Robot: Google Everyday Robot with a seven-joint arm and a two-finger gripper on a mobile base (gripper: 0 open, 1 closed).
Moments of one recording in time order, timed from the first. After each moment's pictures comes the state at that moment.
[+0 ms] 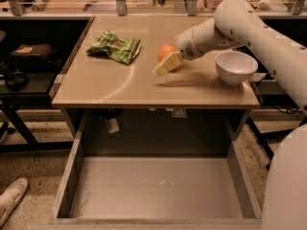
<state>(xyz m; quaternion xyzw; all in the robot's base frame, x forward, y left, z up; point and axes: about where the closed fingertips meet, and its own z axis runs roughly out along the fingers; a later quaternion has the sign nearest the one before) 0.746 -0.059 0.845 -0.49 0.75 0.17 0.41</state>
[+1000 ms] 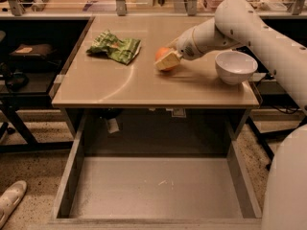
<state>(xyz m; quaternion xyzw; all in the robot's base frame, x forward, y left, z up) 0.746 -0.059 0.845 -0.49 0.75 0.17 0.41</state>
